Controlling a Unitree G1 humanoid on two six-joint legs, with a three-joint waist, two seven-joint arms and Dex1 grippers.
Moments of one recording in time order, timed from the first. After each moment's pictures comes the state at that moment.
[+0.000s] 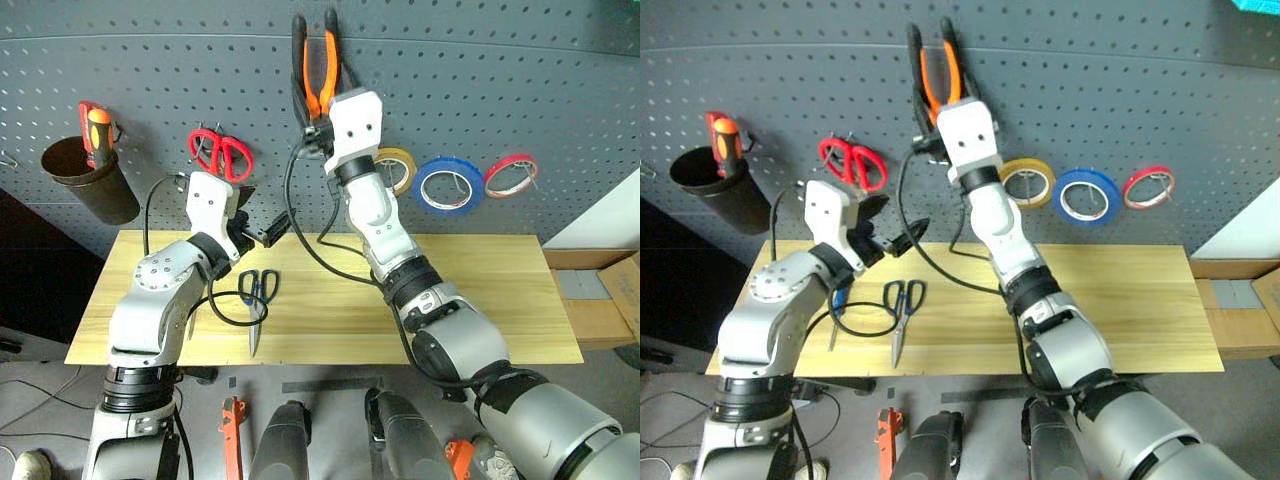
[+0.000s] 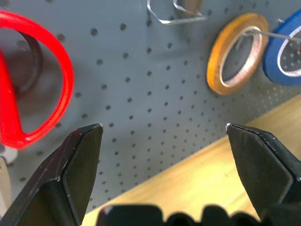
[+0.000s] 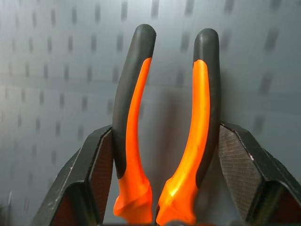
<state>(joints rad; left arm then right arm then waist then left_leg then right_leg) -0.41 0.49 0.12 -0.24 -0.35 0.55 -0.49 -1.16 0.15 0.07 0.96 -0.14 -0.62 -0.12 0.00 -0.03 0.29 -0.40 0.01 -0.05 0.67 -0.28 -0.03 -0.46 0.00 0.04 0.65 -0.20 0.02</state>
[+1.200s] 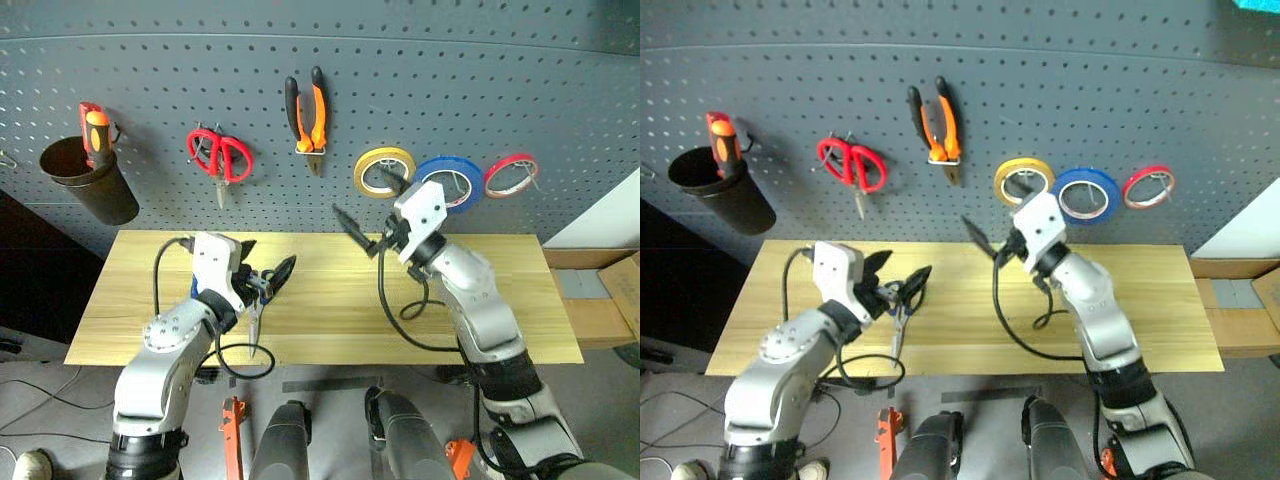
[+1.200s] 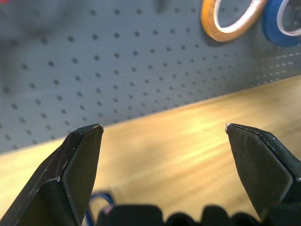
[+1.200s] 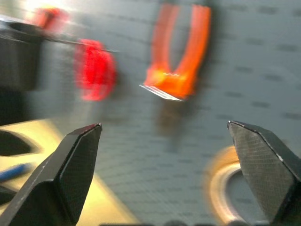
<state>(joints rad) -0.06 0.35 0.11 -0.43 -0.35 0.57 -0.39 -0.46 -0.25 0.22 -0.25 0.14 0.21 0.52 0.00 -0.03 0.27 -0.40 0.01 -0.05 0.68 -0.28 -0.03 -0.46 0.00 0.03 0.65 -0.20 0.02</state>
